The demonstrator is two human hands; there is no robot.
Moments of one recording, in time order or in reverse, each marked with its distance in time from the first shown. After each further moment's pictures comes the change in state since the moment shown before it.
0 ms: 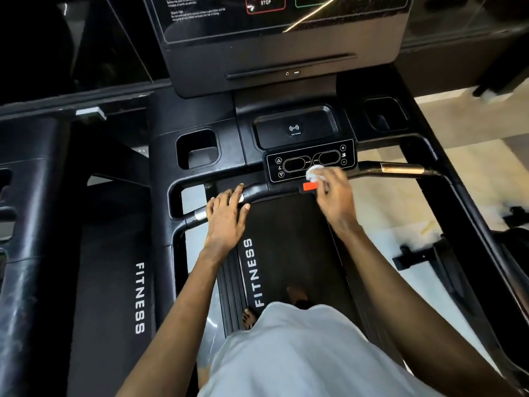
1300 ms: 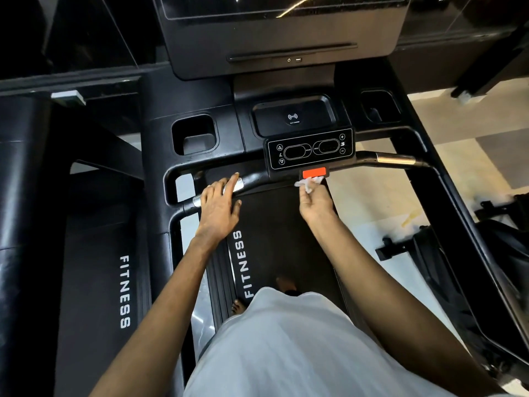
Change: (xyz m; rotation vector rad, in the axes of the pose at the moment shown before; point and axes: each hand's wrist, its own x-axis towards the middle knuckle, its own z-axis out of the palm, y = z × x) left_hand -0.005 -0.019 -0.008 0.014 -0.075 0.065; right_hand -0.009 -0.043 0.052 1.480 0.459 1.269
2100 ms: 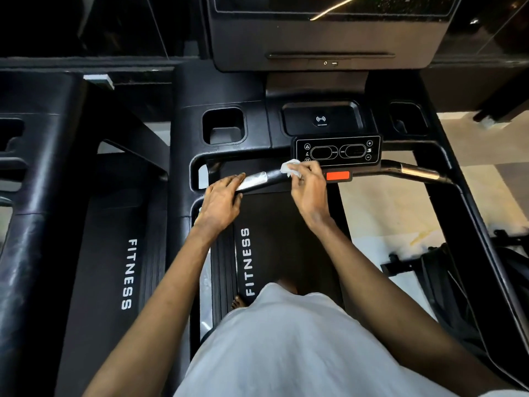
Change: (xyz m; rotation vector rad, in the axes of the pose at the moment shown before) left_hand -0.015 -0.037 -0.026 -0.072 0.036 -0.005; right_hand -0.040 0.033 0.011 -1.497 -0.545 -1.164
